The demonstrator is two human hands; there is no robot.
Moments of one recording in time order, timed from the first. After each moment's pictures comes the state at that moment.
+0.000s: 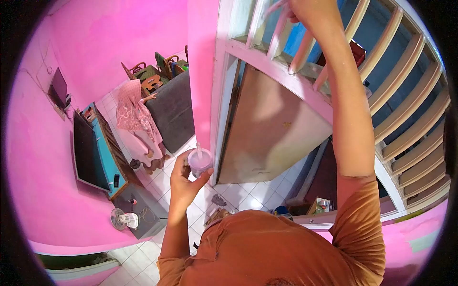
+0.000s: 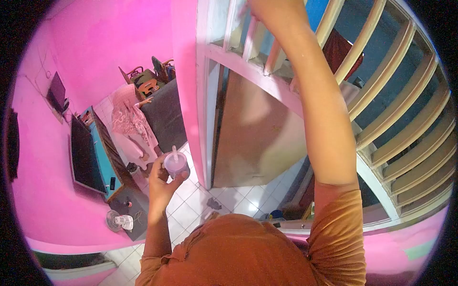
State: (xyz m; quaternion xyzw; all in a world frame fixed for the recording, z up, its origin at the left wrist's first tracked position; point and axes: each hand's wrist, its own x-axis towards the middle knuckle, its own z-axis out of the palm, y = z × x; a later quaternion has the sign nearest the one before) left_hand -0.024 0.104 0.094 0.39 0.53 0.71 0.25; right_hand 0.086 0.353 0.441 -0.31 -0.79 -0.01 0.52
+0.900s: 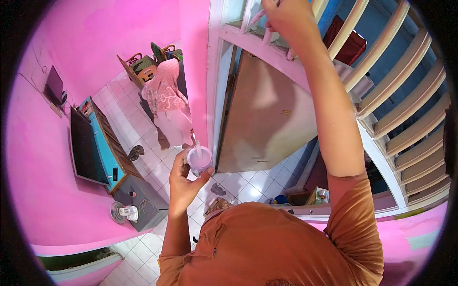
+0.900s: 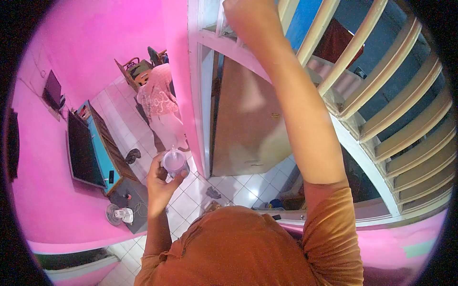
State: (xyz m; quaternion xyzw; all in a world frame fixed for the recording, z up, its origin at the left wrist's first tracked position) left_hand -0.011 0.099 0.084 0.39 0.53 0.71 0.25; right_hand 0.072 0.388 0.374 -0.31 -0.80 -0.05 0.52
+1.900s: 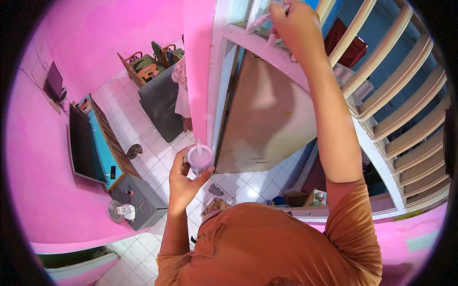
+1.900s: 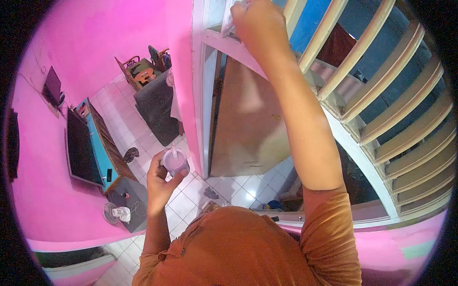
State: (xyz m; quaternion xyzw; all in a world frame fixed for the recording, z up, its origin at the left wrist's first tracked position) left_hand -0.012 0.099 0.083 0.38 0.53 0.71 0.26; right_hand 0.079 0.359 0.365 -0.29 -0.81 0.03 0.52
